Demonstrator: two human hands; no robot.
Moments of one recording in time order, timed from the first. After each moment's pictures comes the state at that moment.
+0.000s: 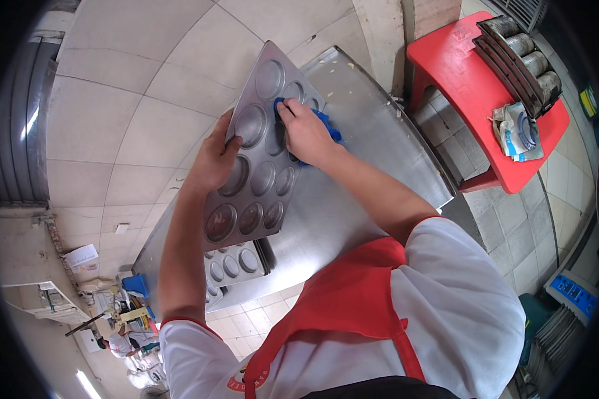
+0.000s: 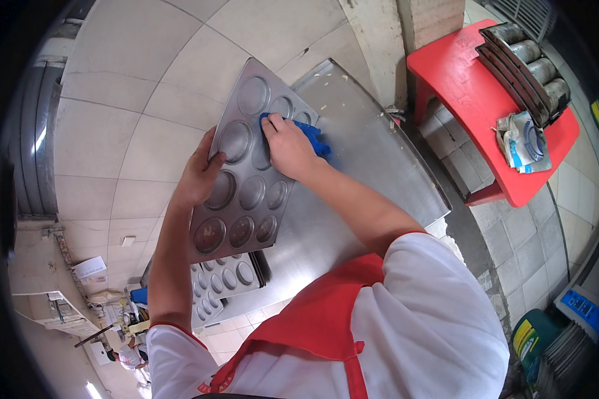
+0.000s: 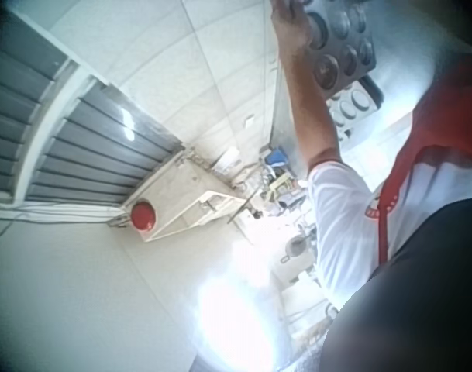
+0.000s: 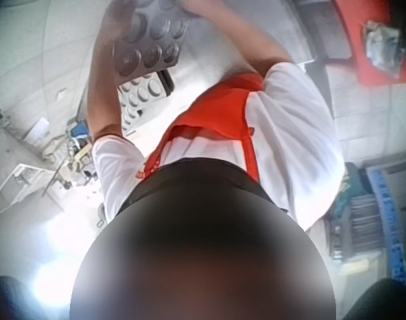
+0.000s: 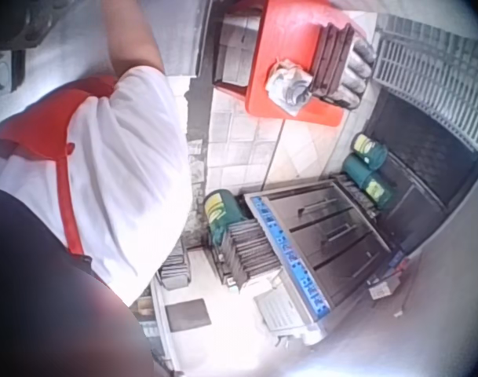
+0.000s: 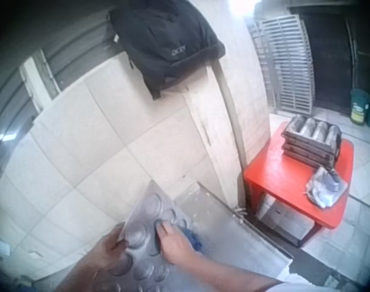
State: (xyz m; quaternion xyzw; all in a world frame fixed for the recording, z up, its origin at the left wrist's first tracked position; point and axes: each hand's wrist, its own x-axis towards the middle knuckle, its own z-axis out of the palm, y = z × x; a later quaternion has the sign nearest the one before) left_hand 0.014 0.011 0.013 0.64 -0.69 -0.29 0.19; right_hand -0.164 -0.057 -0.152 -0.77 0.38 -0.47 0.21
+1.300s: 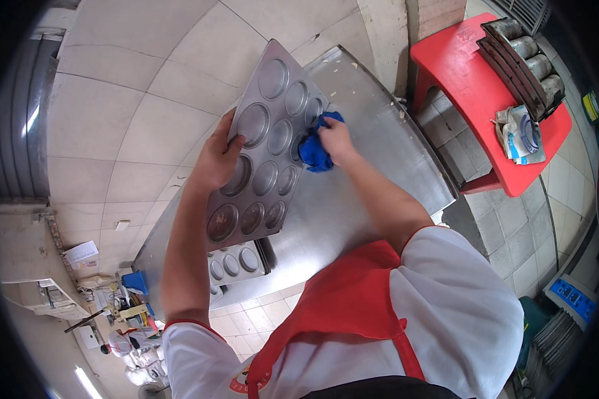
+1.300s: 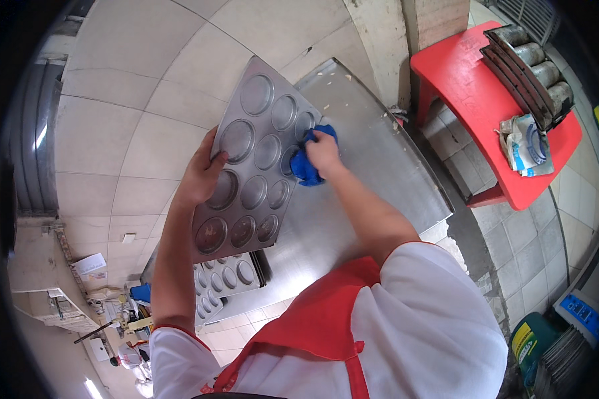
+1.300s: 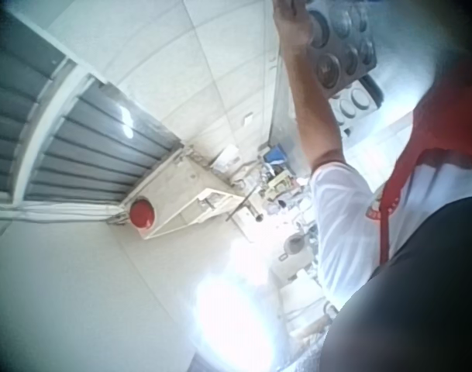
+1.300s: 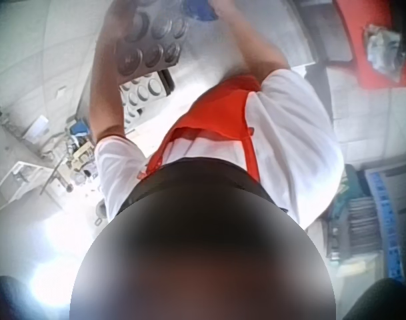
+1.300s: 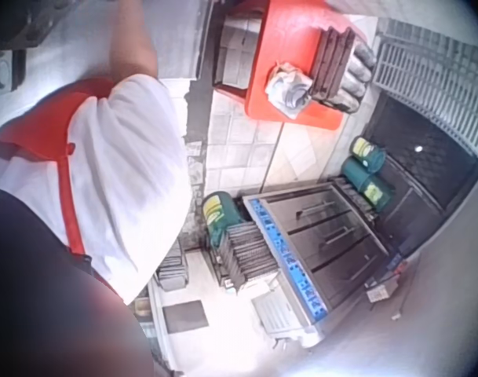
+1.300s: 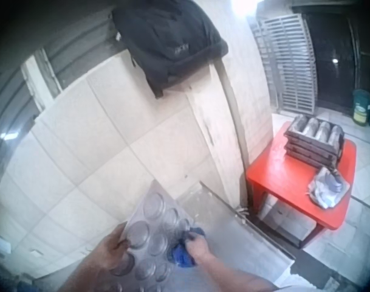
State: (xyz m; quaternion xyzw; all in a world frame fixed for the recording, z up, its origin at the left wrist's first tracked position) left_hand 0.013 0.005 0.012 0.64 -0.69 -0.26 0.20; right_hand -0.155 -0.082 -0.282 -0.35 0.48 -0.45 0.67
